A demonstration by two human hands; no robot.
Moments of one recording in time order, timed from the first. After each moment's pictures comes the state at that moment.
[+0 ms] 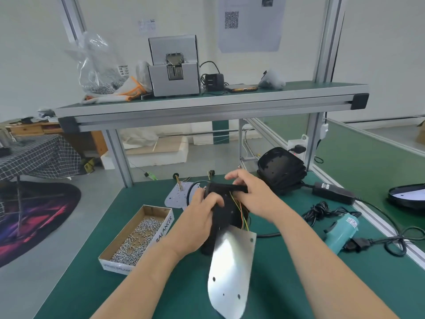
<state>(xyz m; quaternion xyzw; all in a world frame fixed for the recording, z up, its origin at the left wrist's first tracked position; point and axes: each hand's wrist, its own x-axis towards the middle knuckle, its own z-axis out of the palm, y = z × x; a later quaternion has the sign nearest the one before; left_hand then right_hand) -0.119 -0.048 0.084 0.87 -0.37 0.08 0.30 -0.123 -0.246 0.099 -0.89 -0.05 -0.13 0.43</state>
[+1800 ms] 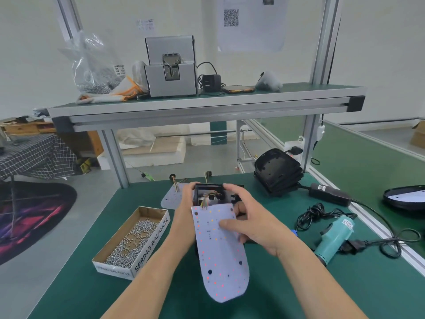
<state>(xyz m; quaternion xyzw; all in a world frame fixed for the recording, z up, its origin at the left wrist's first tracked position) -0.114 -0.058 0.069 0.77 -0.21 0.03 0.60 -0.170 -0.234 0.081 -0.76 -0.05 0.00 0.65</state>
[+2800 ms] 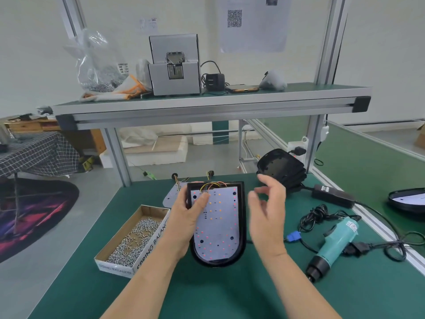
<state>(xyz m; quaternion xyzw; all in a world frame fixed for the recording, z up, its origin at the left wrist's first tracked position) -0.109 -0.055 0.071 0.63 -0.15 -0.03 0.76 -0.151 -0.220 0.052 -0.68 0.02 -0.47 0.56</state>
